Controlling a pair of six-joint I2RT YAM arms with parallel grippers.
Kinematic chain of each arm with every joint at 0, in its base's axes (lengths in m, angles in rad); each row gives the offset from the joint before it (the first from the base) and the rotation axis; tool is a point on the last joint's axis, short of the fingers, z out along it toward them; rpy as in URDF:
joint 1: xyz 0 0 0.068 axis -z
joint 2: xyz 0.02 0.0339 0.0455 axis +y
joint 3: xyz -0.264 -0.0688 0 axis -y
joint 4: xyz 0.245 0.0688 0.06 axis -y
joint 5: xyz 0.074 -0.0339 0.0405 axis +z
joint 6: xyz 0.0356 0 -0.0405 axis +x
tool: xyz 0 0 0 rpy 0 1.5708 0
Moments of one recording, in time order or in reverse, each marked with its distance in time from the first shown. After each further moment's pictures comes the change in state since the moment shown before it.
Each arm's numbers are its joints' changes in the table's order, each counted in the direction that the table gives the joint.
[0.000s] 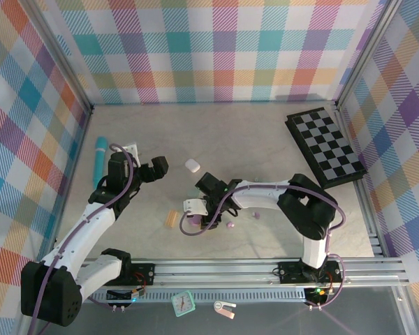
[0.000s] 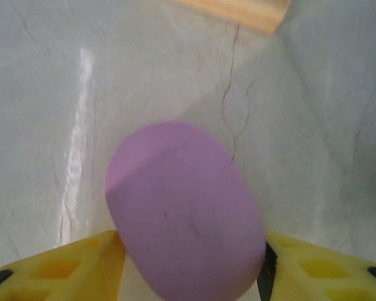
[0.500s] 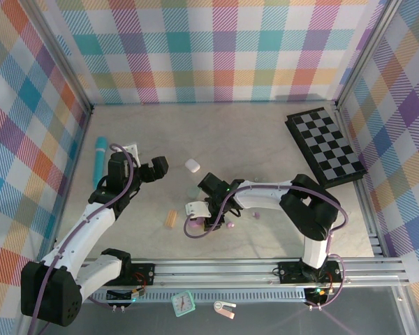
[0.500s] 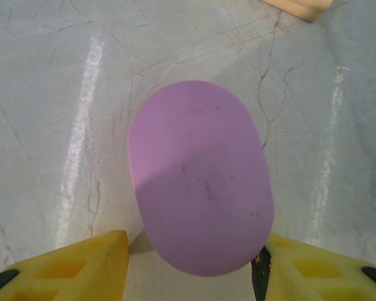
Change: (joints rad) left arm 0.000 0.000 0.000 0.001 0.000 0.010; right arm 0.005 -0.018 -0.013 -0.032 0.043 -0.086
